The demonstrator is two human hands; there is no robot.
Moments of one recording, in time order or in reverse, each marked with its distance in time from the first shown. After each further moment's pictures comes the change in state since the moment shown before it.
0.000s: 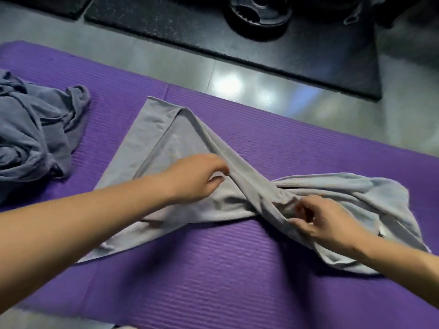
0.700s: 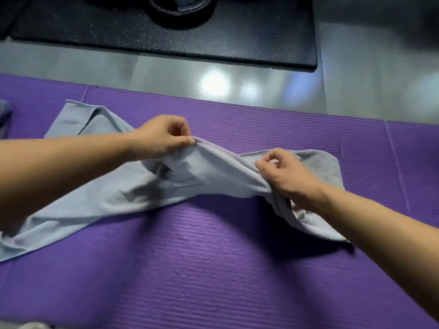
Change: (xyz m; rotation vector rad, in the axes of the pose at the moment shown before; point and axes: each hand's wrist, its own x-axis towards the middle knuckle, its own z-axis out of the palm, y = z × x) left_hand 0.137 0.098 0.029 -0.382 0.047 -0.328; right_hand -0.005 0.122 -0.042 0.841 0.201 0.117
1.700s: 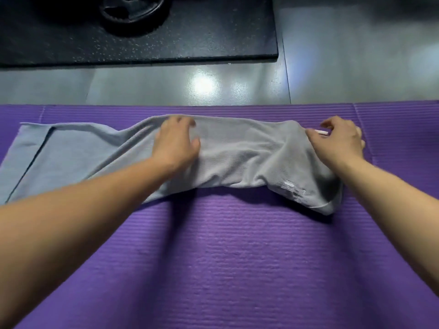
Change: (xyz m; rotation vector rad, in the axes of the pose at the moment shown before) left_hand 0.068 0.068 0.123 0.494 0.313 -0.080; right_hand 0.059 0.114 -0.165 -0.459 0.580 0.233
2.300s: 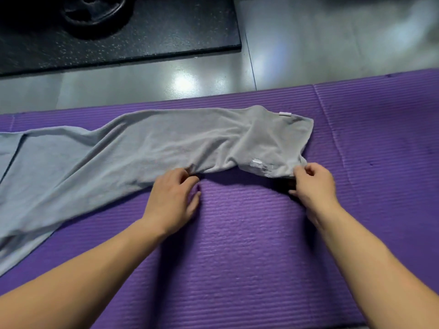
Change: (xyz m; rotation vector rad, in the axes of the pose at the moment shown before) left_hand -0.131 0.005 0.052 0.170 -0.036 0.421; right_hand -0.129 0.071 0.010 0.608 -0.092 0.408
